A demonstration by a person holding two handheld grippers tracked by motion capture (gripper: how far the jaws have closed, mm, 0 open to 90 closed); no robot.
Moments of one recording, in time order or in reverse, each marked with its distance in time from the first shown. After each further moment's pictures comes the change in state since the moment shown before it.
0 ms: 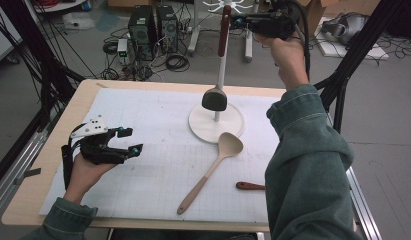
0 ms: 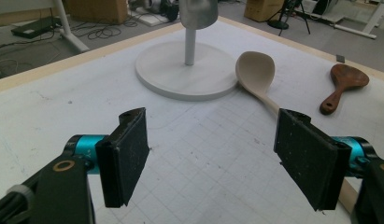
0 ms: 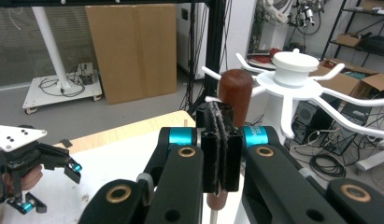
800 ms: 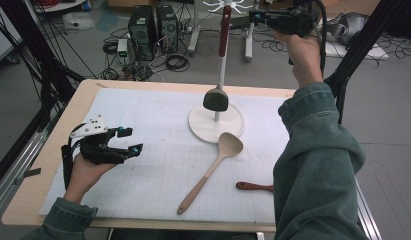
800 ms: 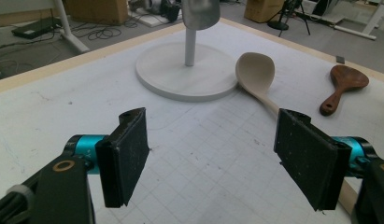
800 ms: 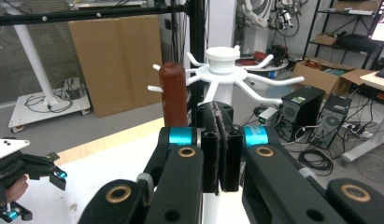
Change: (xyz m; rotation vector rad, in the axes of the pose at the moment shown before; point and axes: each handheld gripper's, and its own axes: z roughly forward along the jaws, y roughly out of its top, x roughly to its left) left arm 0.000 0.000 0.000 -0.002 -0.003 -0.003; right arm -0.025 -0.006 -0.024 -0.034 -0.057 0.061
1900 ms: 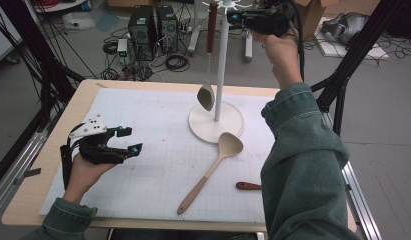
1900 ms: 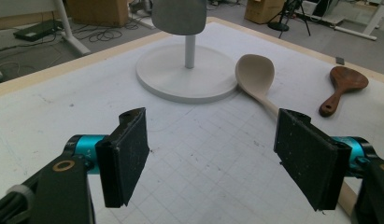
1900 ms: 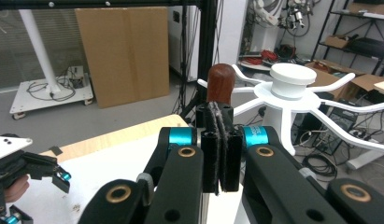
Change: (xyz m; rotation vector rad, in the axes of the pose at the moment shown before) left arm -0.002 0.001 -0.001 -0.004 0.003 0.004; right arm 0.032 0.010 0.034 0.029 0.010 -0.055
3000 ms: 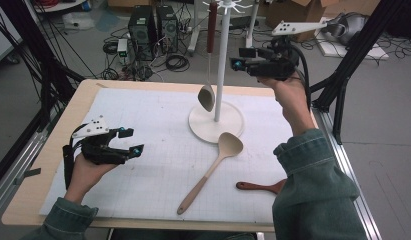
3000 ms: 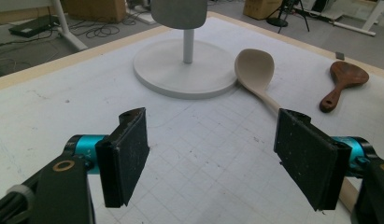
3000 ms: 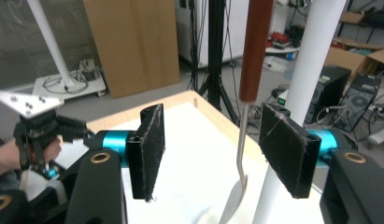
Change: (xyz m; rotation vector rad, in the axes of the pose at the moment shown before) left arm 0.000 -0.003 0.005 0.018 -0.004 0.003; right arm 0.030 -0.077 -0.026 0.034 0.031 0.065
